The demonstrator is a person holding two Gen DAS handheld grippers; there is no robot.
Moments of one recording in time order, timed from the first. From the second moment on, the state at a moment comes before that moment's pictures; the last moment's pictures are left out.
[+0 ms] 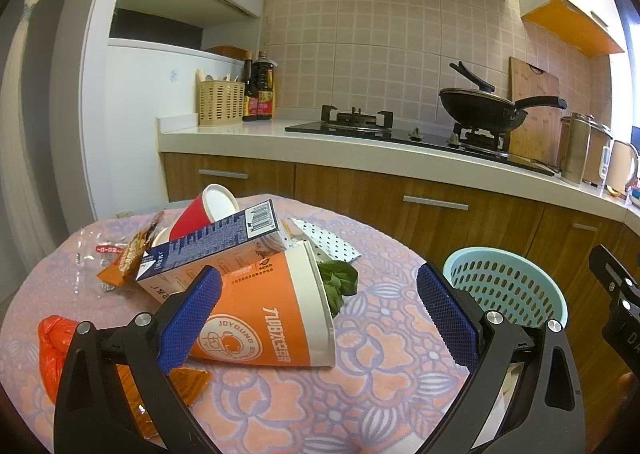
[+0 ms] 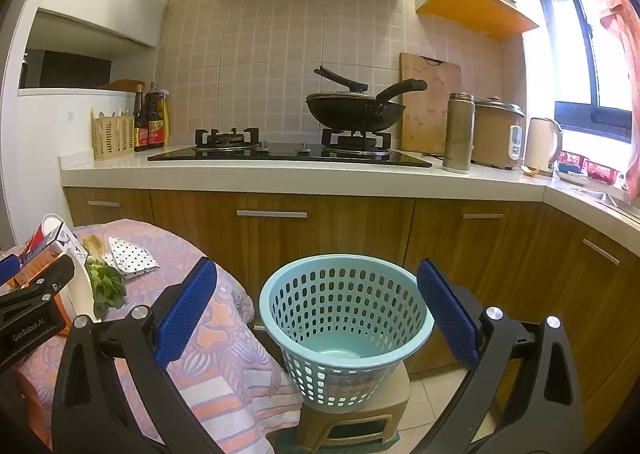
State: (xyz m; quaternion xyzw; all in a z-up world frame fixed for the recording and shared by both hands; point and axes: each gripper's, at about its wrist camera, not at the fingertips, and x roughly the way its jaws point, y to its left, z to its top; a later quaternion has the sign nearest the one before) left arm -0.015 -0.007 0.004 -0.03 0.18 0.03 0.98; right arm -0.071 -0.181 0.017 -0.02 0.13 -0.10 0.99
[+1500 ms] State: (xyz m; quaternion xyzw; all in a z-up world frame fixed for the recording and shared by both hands) left arm -0.076 0.205 -0.033 -0.24 0.33 0.05 0.91; right arm -0.043 -0.030 0.023 -0.09 0.22 0.31 0.92
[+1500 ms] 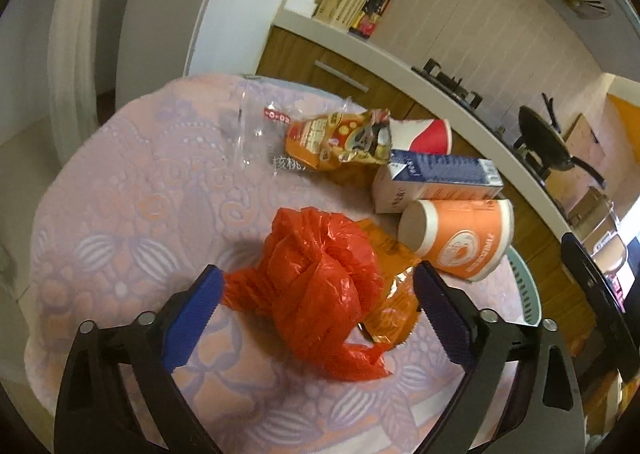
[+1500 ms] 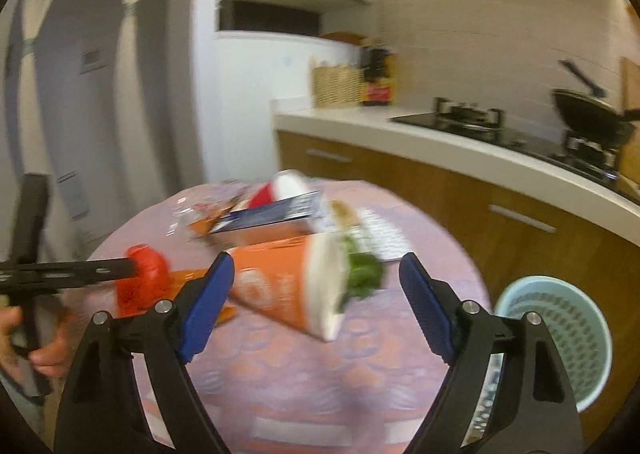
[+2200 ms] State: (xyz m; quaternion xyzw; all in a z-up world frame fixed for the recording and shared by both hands) left arm -0.096 0.216 -0.033 -0.27 0.25 0.05 0.93; right arm -0.026 0.081 -0.042 -0.14 0.37 0.40 0.83
